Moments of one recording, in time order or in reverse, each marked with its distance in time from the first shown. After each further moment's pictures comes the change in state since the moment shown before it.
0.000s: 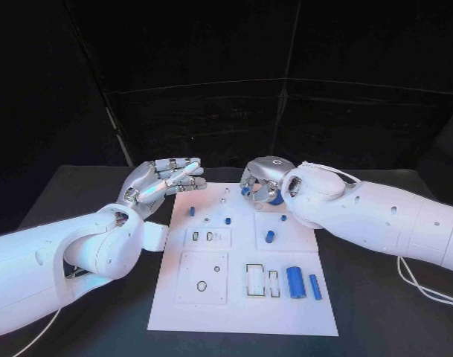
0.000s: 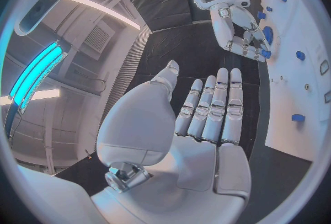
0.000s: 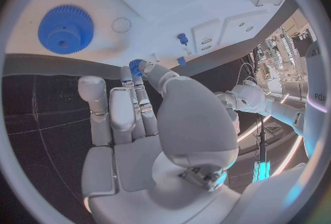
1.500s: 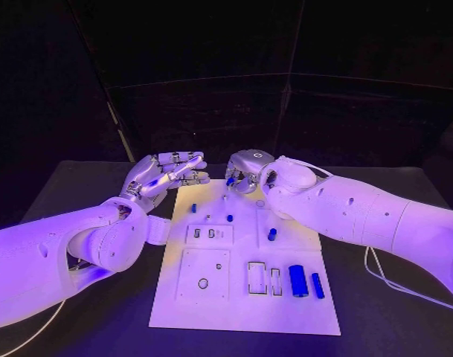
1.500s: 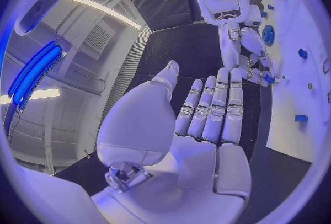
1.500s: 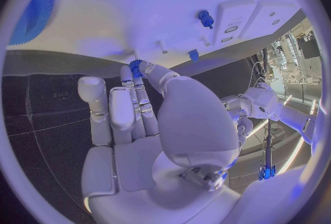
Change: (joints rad) left arm 0.019 0.014 0.000 -0.010 0.000 0.009 -0.003; left_hand 0.000 0.000 0.000 0.000 0.000 0.000 0.000 0.000 -0.001 0.000 0.000 -0.004 0.000 -0.001 0.000 0.000 0.000 0.000 0.003 -0.003 0.000 0.000; right arm 0.003 0.195 0.002 -0.224 -0.001 -0.024 0.010; right_hand -0.009 -0.009 0.006 0.006 -0.013 -0.001 0.000 -0.002 -0.001 -0.001 0.000 0.000 -0.001 0.000 0.000 -0.008 -0.013 0.000 0.000 0.000 0.004 0.006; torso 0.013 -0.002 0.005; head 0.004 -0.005
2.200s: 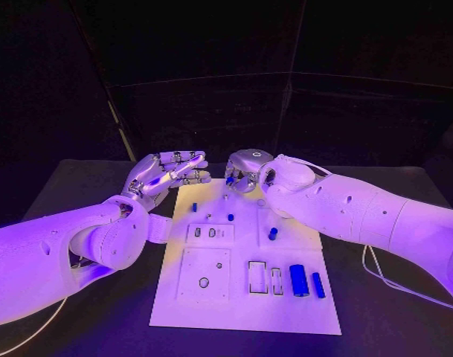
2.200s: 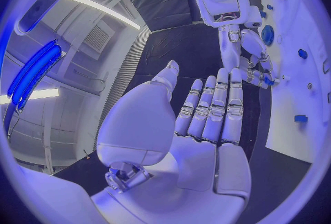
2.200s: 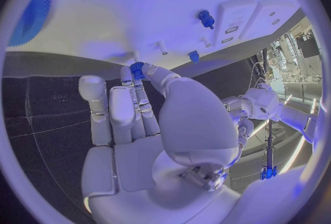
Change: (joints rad) left arm 0.002 0.003 0.000 -0.005 0.000 0.003 -0.007; left_hand 0.000 0.000 0.000 0.000 0.000 0.000 0.000 0.000 0.000 0.000 0.000 0.000 -0.001 0.000 0.000 -0.005 -0.001 0.000 0.000 0.000 0.000 -0.002; right arm 0.003 0.017 0.002 -0.023 0.002 0.023 0.006; right_hand -0.014 -0.014 -0.005 0.012 -0.005 -0.026 0.009 -0.008 -0.003 -0.035 0.013 -0.004 -0.004 0.004 0.005 -0.028 -0.039 0.000 -0.015 -0.003 -0.006 -0.024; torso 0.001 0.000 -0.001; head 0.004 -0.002
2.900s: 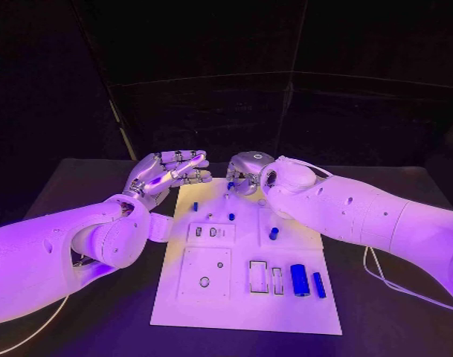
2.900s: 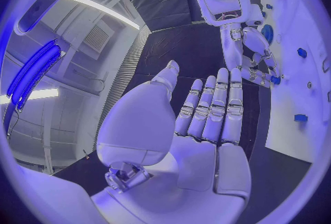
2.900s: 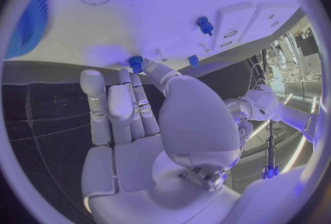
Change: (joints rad) left arm 0.000 0.003 0.000 -0.007 0.000 0.003 -0.003; left_hand 0.000 0.000 0.000 0.000 0.000 0.000 0.000 0.000 -0.001 0.000 0.000 0.000 0.000 0.000 0.000 0.000 0.000 0.000 0.000 0.000 0.000 0.000; right arm -0.006 -0.001 -0.003 -0.001 0.005 0.013 0.001; right_hand -0.009 -0.009 -0.005 0.009 -0.015 -0.058 0.021 -0.001 -0.002 -0.069 0.023 0.000 -0.004 0.004 0.015 -0.031 -0.050 0.000 -0.042 0.017 -0.032 -0.059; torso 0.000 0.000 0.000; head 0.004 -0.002
